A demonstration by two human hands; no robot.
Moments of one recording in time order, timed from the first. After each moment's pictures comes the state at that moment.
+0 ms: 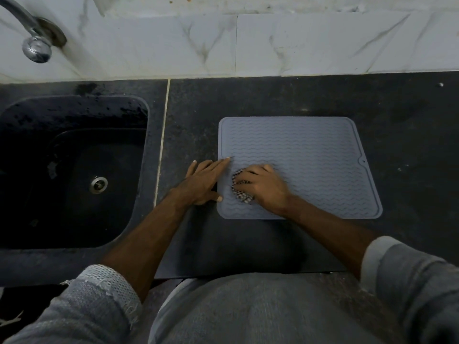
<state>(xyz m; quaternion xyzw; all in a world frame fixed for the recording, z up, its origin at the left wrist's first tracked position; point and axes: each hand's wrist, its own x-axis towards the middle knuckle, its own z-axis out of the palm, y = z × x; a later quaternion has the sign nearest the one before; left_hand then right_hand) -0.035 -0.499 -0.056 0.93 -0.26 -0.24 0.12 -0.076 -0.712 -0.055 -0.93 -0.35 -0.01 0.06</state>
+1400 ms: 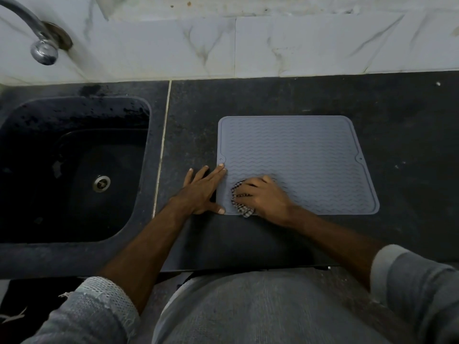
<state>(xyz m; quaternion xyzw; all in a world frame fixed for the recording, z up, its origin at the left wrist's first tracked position) -0.064 -0.496 -0.065 0.93 -0.24 -0.26 0.09 -0.110 -0.715 -0.049 -0.92 -0.38 0.03 0.05</state>
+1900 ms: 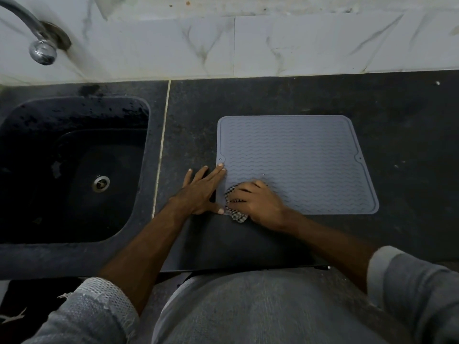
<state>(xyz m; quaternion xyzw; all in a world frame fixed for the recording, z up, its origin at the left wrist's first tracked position) -0.064 -0.497 -0.065 0.93 -0.24 -0.27 0.09 -0.118 -0.704 -0.053 -0.91 -0.40 0.01 0.08</state>
